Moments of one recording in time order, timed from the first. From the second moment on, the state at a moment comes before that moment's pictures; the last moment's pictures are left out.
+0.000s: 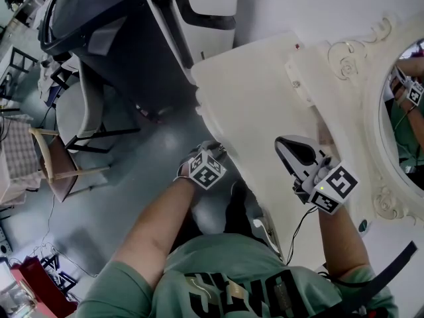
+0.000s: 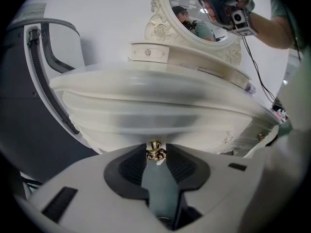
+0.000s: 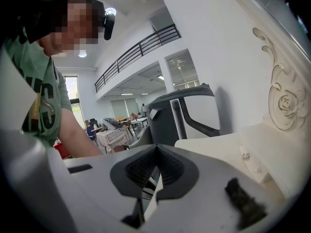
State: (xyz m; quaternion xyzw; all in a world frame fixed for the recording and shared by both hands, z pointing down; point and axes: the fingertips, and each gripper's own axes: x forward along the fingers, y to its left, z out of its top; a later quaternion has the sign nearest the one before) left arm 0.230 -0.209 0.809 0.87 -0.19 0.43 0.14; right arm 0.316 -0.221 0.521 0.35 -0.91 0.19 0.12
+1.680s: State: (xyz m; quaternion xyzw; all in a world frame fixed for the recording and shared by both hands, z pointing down) left arm 0.160 -0.185 0.808 0.87 -0.20 0.43 0.15; right arm 0.250 -0.246 0.518 0.31 -0.93 0.18 0.12
